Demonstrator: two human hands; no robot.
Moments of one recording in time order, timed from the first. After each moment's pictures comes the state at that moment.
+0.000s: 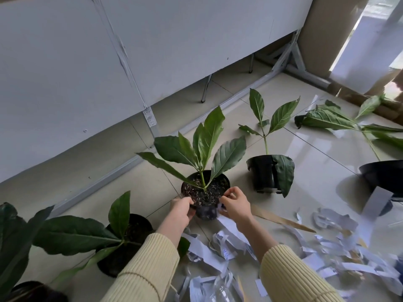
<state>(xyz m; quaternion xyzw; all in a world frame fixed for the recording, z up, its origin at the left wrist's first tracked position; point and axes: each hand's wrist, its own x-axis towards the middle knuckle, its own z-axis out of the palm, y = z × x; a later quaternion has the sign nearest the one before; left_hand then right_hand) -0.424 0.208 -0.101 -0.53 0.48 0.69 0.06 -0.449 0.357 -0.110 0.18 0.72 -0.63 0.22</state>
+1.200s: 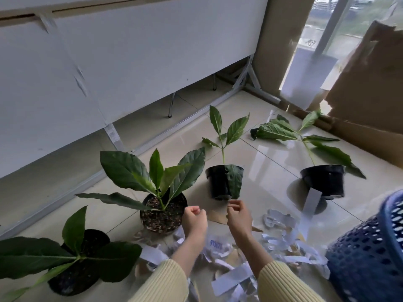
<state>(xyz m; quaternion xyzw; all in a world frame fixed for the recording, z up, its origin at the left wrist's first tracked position) -0.415 0.373 -0.069 -0.42 0.69 0.60 0.01 -0.438 0.478 -0.088 0.23 0.77 -0.58 0.08</state>
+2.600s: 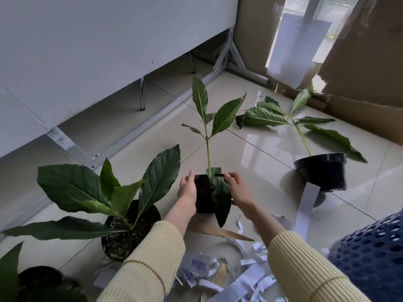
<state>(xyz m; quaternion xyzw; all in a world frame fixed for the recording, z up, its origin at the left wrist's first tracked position) -0.562 0.398 -0.116 -0.39 0.60 0.68 0.15 -0.560 0.546 -0.111 0.12 0.77 -0.60 0.19</state>
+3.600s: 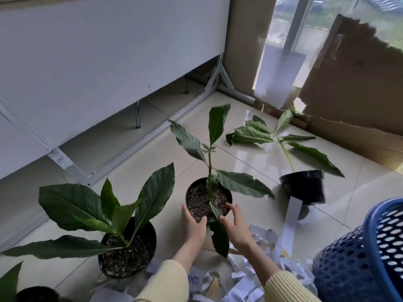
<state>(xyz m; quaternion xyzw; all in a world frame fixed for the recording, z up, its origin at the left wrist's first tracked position) -0.500 0.432 -0.108 -0.27 0.76 0.57 0.11 -0.499 0.562 -0.112 0.09 0.85 -0.50 0.15</state>
